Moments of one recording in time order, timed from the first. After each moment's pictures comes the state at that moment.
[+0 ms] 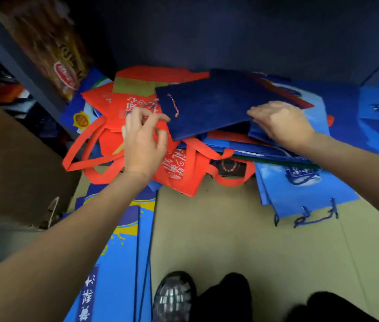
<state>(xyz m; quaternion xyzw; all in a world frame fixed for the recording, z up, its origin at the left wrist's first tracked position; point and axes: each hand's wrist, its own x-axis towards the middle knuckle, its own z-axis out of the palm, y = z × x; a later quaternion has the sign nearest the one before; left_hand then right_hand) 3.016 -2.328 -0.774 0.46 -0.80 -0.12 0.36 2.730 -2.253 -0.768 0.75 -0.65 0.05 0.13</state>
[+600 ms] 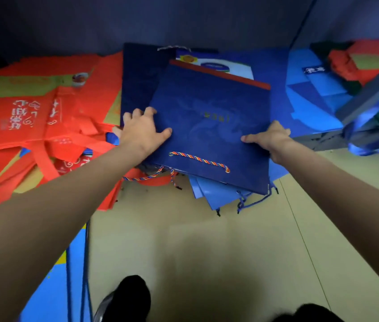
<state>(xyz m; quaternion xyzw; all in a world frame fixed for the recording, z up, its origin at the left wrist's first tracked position) 2.833 -2.311 -0.817 0.50 -0.85 -0.14 0.01 2.619 -2.154 -0.849 0.08 -0.88 0.35 -0.30</state>
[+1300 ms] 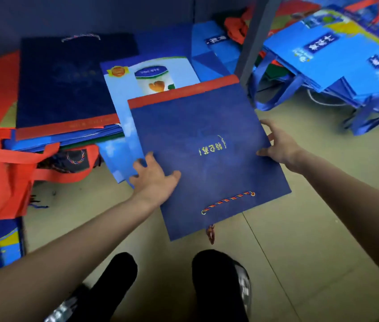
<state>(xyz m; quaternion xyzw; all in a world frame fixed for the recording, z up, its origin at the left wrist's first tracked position) 2.775 -2.086 -0.830 0.50 -0.78 -0.36 -0.08 2.562 -1.915 -0.845 0.14 -0.88 0.33 -0.30</state>
